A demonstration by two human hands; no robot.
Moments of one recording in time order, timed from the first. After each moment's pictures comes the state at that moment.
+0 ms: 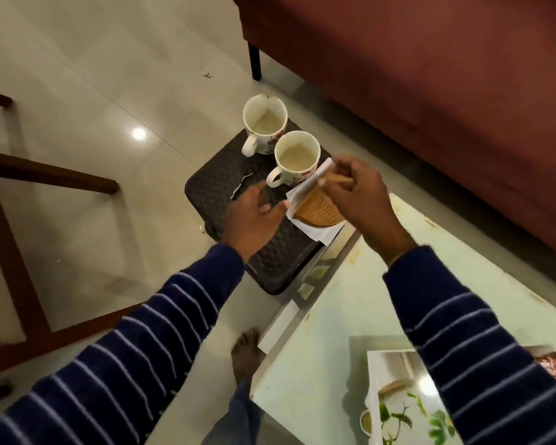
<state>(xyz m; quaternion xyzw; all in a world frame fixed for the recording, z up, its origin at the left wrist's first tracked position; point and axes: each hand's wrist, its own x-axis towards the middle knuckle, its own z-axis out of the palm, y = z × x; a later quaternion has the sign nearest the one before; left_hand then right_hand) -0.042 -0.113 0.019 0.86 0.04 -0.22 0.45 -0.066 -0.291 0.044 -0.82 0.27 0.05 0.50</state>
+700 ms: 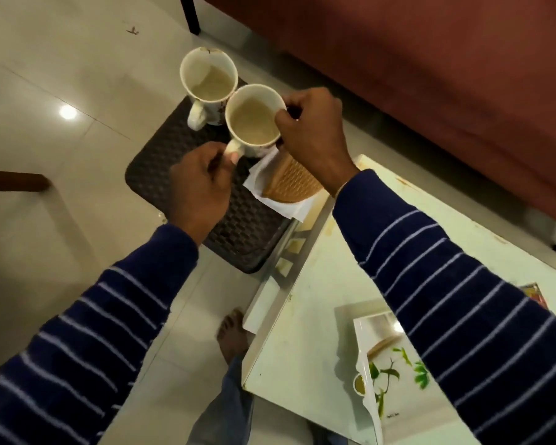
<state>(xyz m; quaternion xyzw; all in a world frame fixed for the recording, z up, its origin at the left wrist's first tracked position) -0.013 -0.107 0.001 0.90 -0.10 -0.11 0.42 -0.013 -0.279 0.041 -0.88 0.24 -0.03 0.40</state>
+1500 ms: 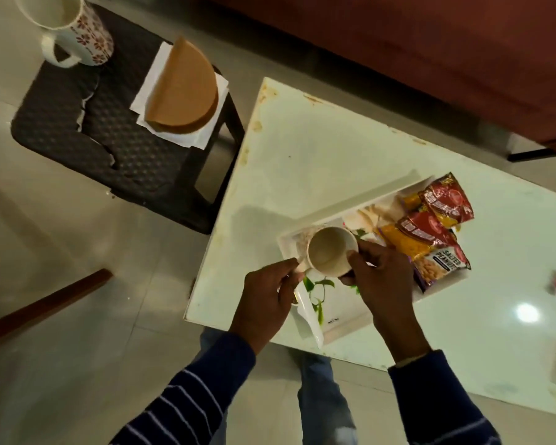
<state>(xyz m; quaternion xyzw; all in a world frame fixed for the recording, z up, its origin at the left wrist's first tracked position) -0.344 -0.172 -0.002 0.80 -0.25 -0.31 0.45 -0.427 -0.335 0.034 -0.72 0.53 -0.01 0.44</state>
